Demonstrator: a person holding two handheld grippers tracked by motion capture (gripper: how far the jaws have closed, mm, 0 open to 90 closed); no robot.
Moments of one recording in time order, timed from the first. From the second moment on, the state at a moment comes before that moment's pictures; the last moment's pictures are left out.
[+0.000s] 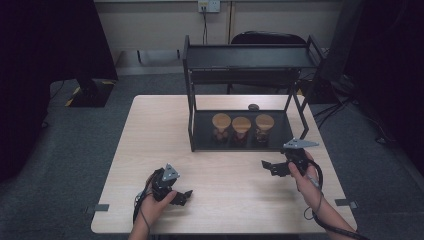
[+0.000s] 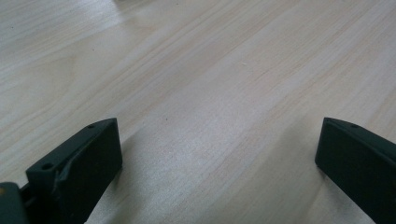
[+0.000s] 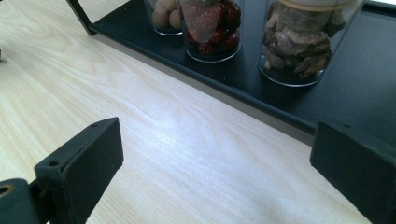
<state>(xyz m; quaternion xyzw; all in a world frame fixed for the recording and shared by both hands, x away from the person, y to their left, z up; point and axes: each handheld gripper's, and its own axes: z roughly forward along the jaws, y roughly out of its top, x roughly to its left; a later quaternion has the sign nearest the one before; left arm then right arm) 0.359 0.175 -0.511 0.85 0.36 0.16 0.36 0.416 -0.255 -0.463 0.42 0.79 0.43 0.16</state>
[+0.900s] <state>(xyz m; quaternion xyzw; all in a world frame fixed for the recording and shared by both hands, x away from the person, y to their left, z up) 0.359 0.175 -0.511 0.85 0.36 0.16 0.35 0.390 -0.270 -0.481 0.42 0.79 0.42 0.15</state>
